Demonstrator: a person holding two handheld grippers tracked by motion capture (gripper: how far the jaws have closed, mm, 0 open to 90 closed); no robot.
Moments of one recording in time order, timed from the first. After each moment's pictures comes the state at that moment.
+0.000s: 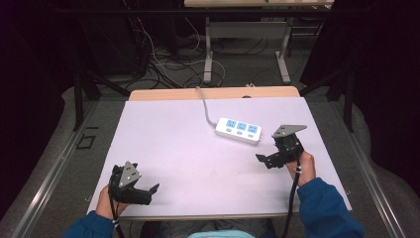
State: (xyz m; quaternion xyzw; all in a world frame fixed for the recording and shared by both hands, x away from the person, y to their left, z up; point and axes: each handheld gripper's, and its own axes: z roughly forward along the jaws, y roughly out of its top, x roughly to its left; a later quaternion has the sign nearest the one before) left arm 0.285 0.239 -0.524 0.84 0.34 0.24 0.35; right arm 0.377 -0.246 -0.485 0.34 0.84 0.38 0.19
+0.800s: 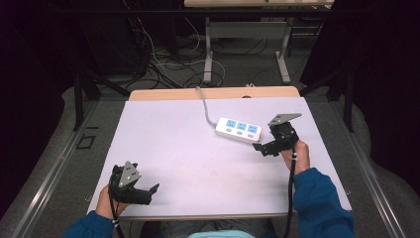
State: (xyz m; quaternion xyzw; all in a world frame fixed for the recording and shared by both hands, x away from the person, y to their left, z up) left arm 0.286 0.239 -0.524 0.84 0.34 0.24 0.35; right arm 0.413 -0.241 -0.482 0.35 0.84 0.38 0.18
